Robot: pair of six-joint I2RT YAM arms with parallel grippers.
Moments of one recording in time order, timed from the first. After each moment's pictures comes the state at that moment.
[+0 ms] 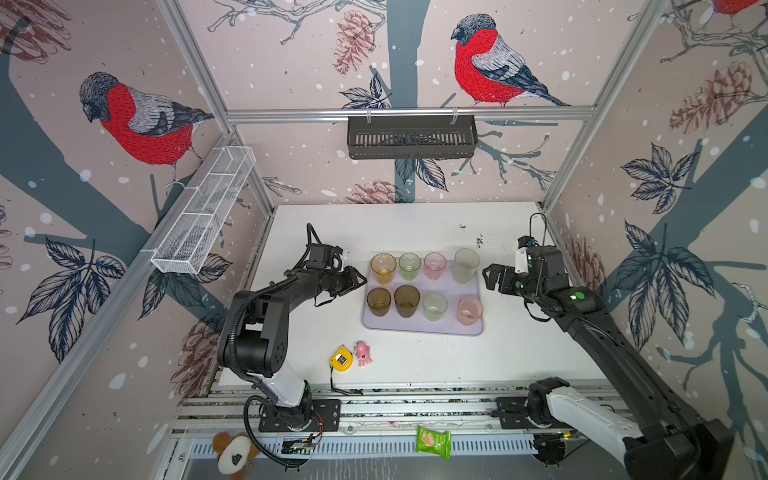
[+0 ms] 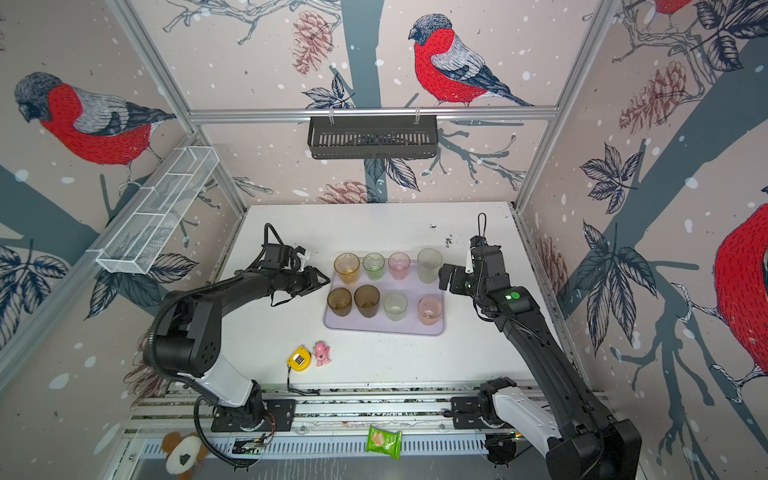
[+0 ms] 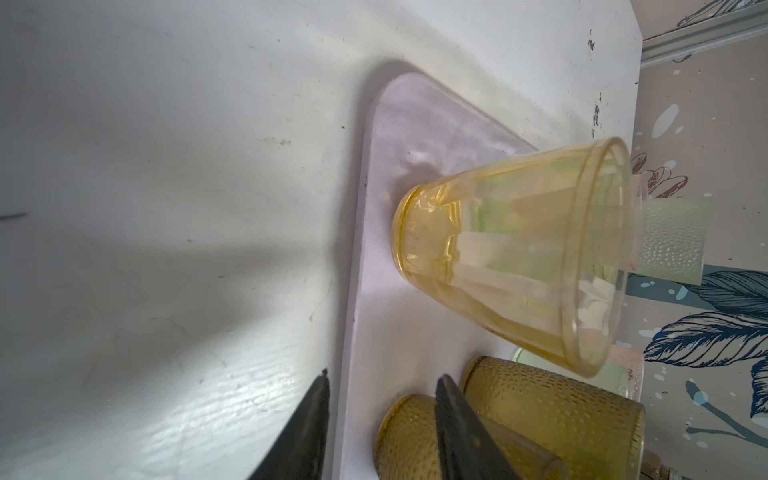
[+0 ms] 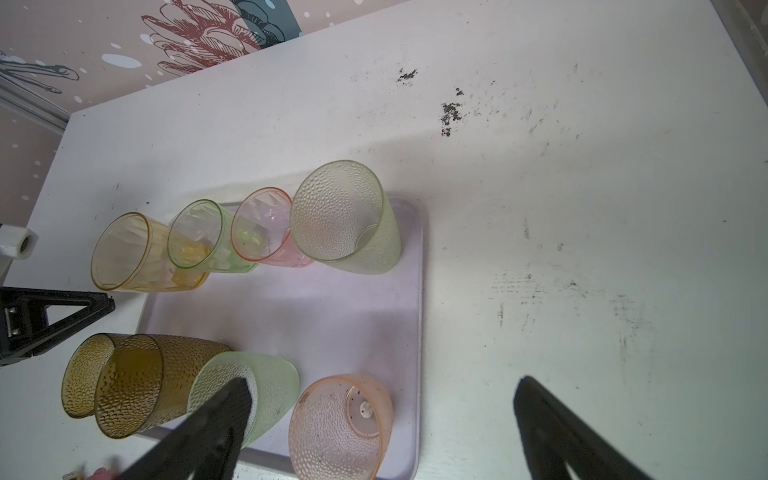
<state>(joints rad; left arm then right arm) -0.13 1.67 0.88 -0.22 0.60 -0.45 0.27 0.99 0.88 -0.62 -0.06 0.36</state>
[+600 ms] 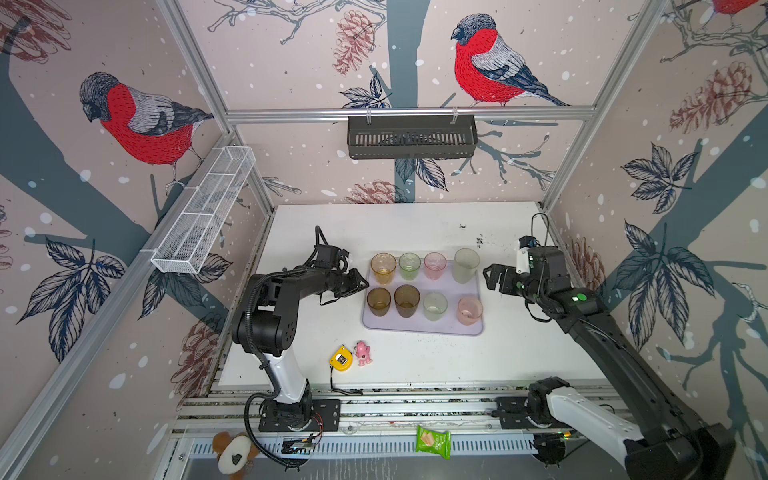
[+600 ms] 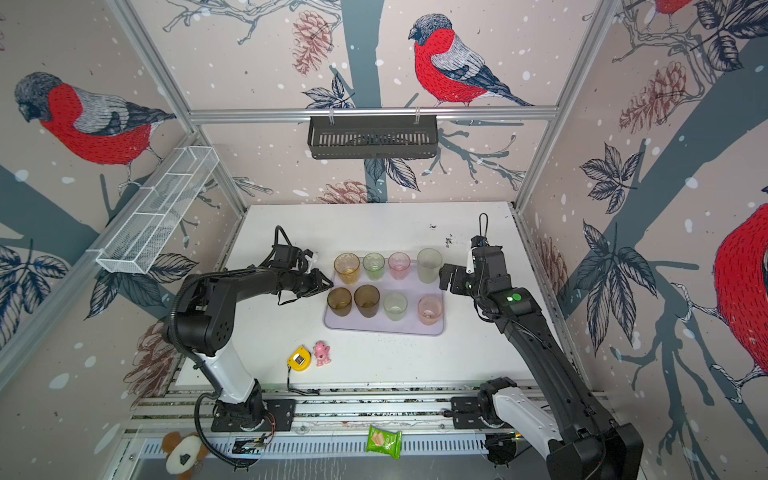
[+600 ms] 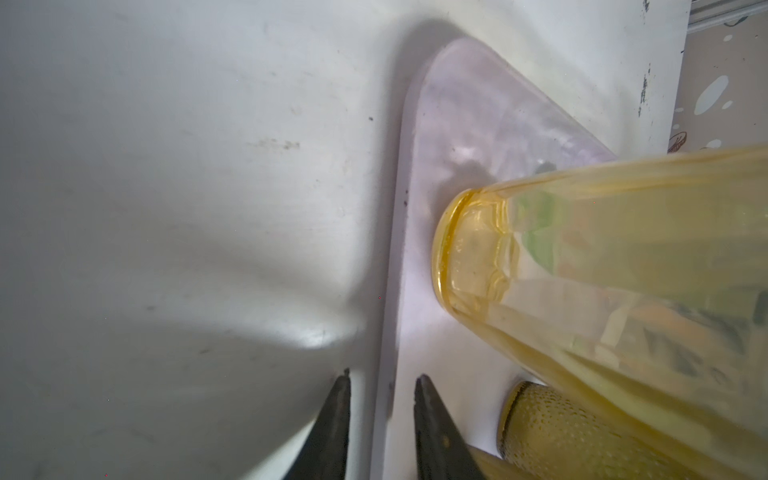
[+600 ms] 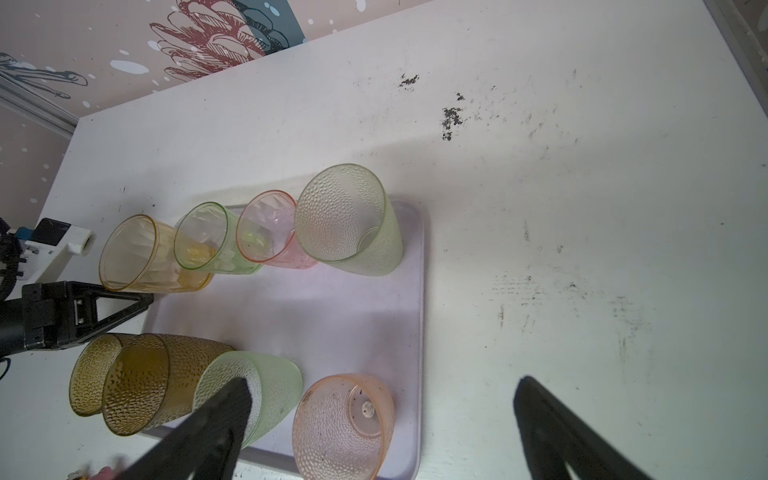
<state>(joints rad) -0.15 1.81 0.92 -0.18 0.60 -0.42 0.26 0.97 0.88 -0.62 -0.06 0.36</state>
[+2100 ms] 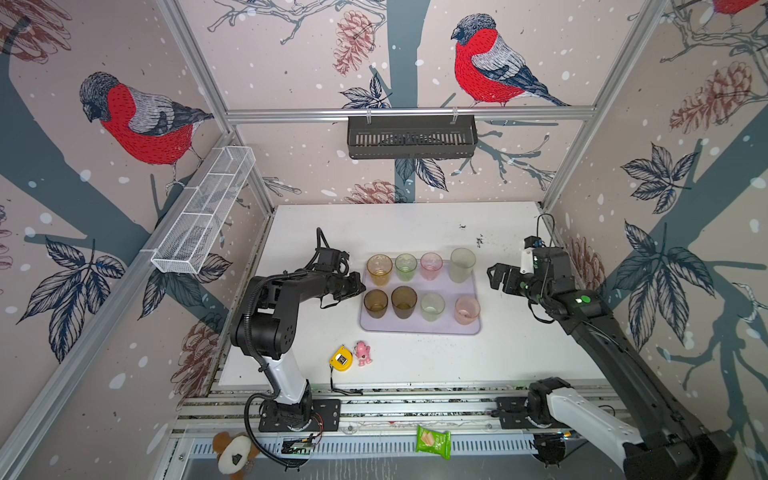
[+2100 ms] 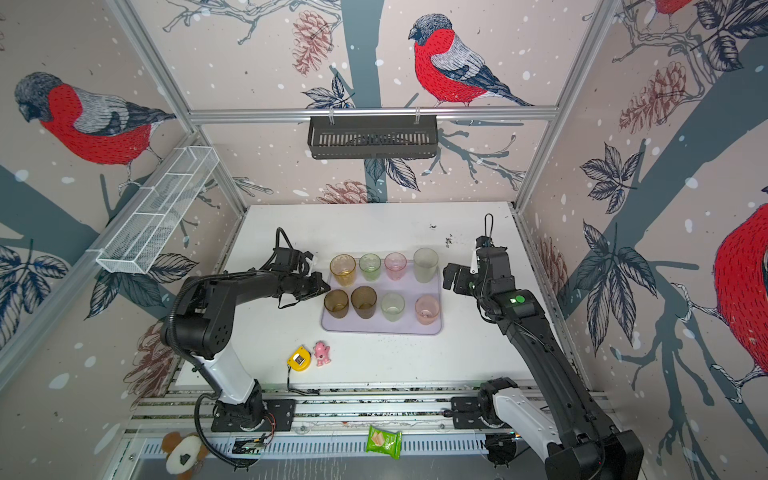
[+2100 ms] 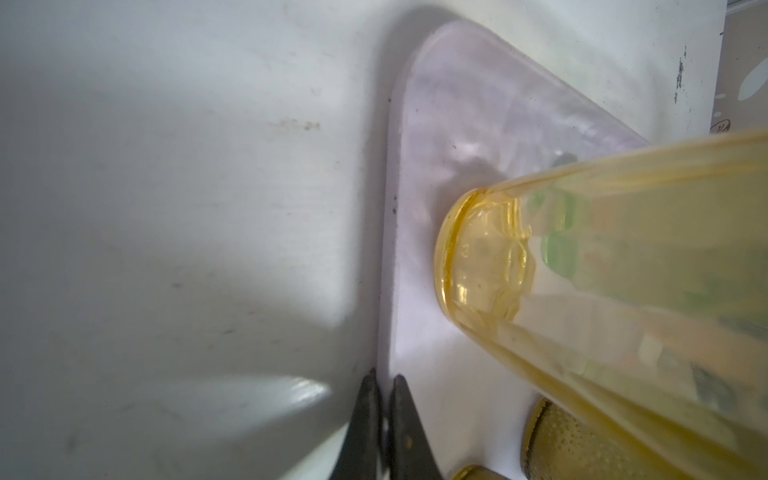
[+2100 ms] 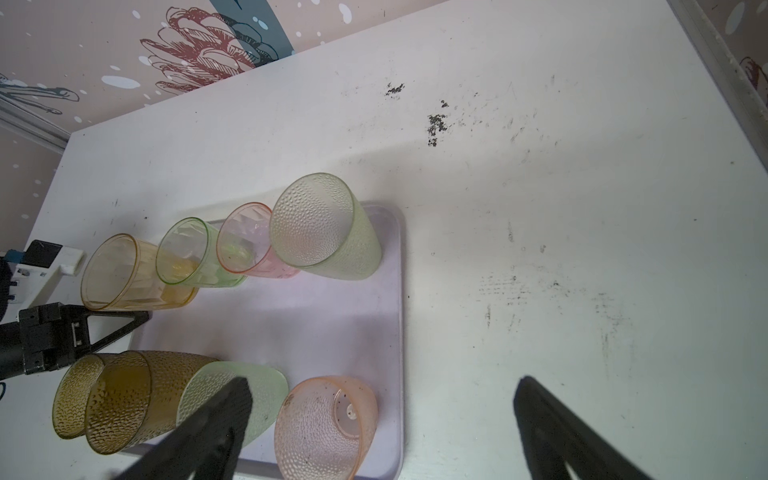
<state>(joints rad) -0.15 1.77 0.87 -0.16 0.53 -0.39 0.23 0.96 0.88 -0.63 -0.06 0.36</state>
